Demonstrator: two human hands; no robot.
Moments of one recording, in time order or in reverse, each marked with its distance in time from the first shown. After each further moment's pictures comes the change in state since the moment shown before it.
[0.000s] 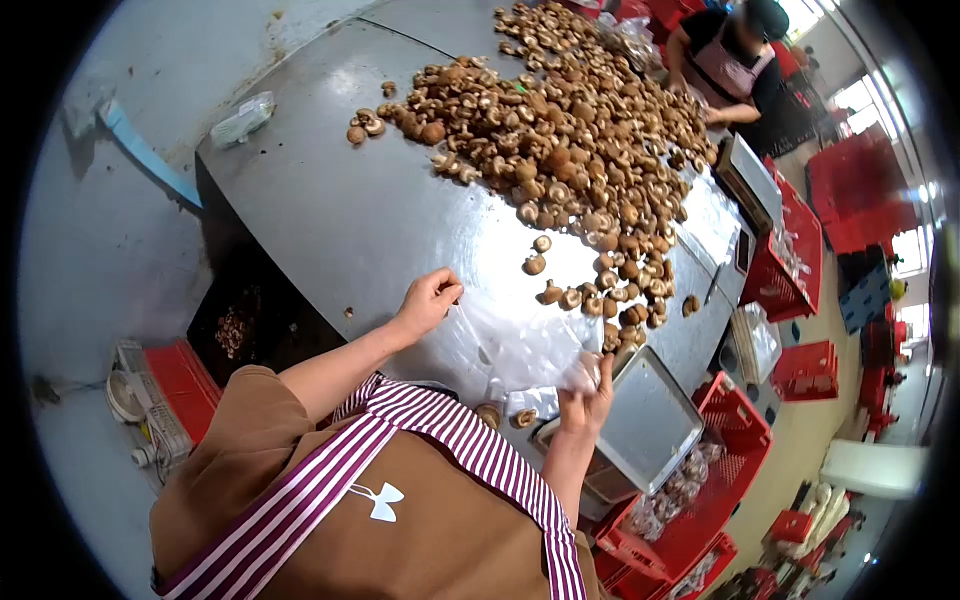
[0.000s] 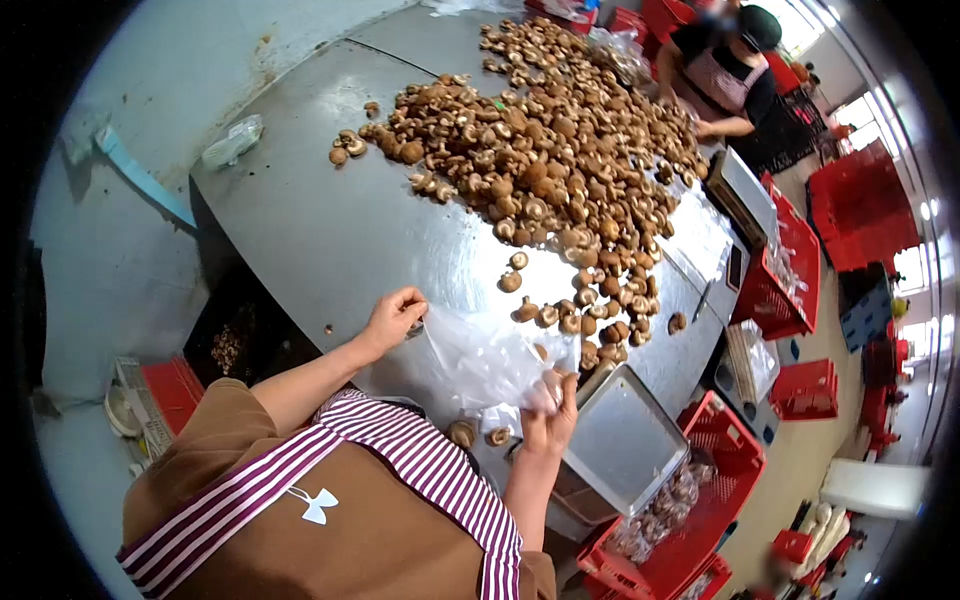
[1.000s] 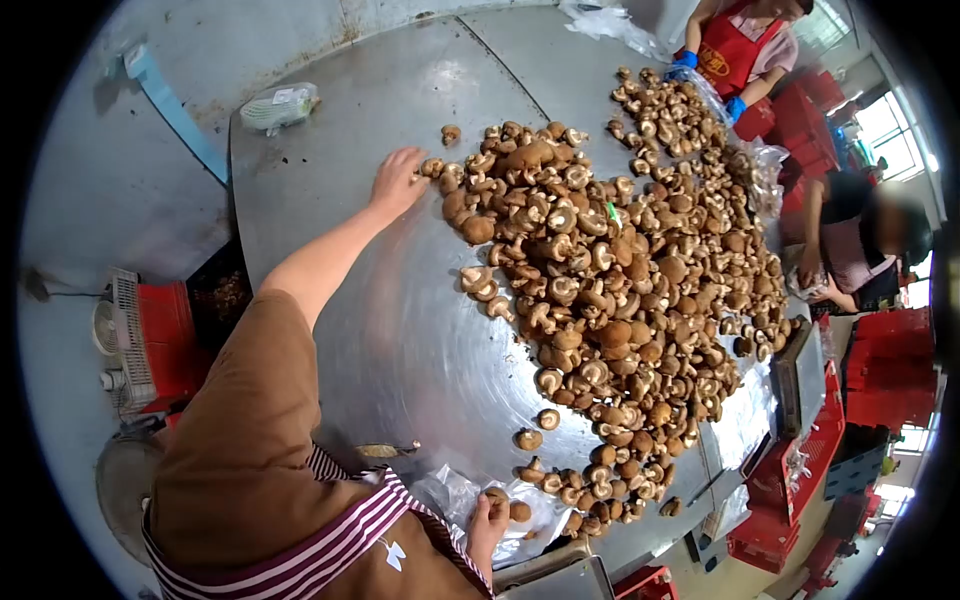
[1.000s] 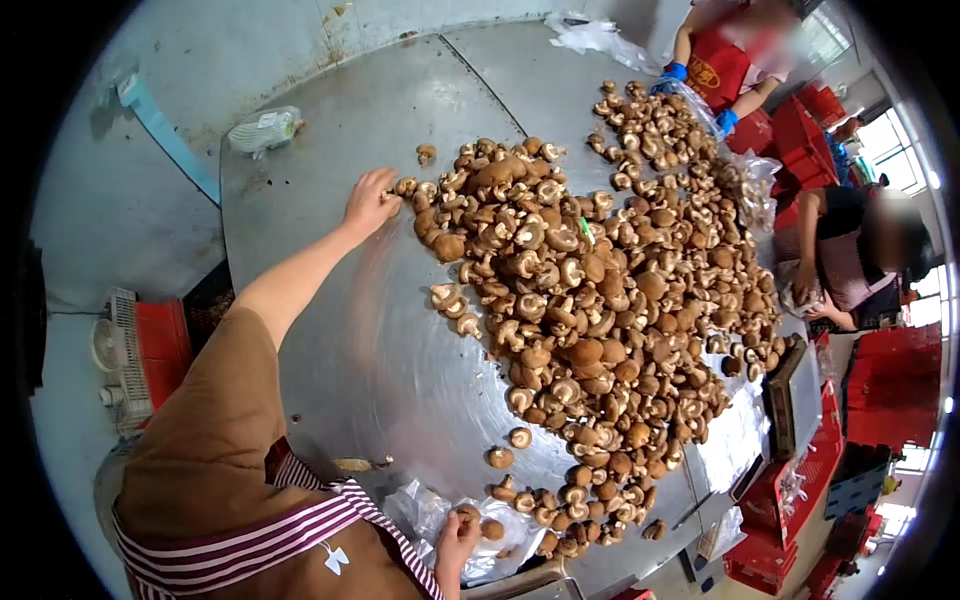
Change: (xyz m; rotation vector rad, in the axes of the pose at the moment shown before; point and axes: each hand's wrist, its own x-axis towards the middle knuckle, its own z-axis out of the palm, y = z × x) left_hand 0.378 -0.080 -0.253 0.972 0.678 0.285; right_hand 0.098 0.052 -0.125 -1.450 0.463 0.068
